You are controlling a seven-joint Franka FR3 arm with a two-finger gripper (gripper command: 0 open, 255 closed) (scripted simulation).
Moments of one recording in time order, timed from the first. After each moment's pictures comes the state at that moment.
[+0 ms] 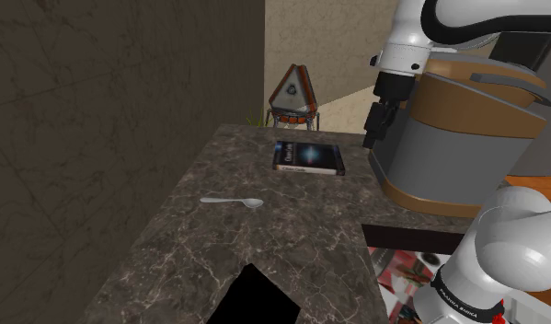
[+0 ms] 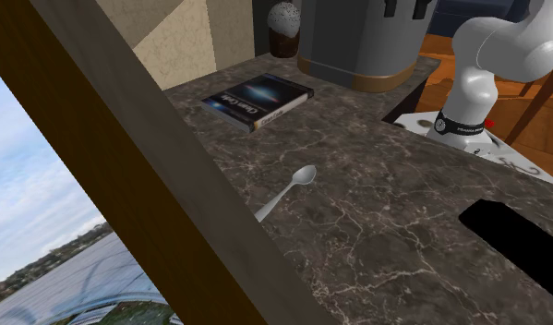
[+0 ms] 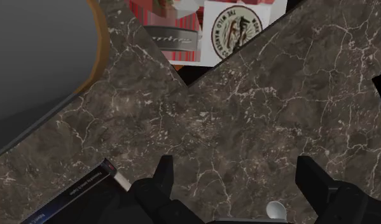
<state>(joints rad) 0.01 -0.80 -0.04 -2.42 0.12 1.60 -0.11</state>
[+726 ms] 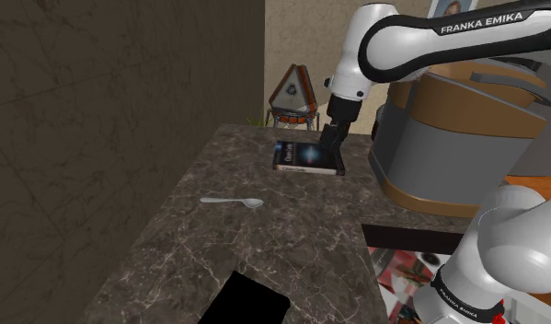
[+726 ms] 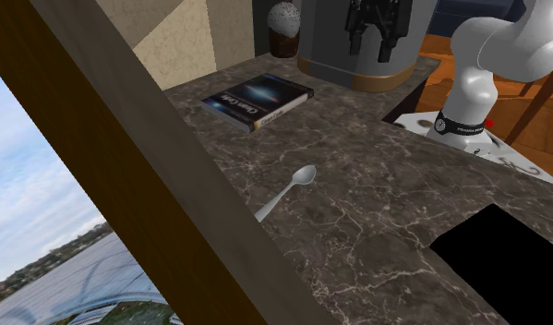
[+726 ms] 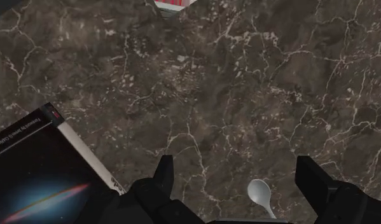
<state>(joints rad) 0.08 -0.55 0.02 -2.42 0.18 1.91 -0.15</state>
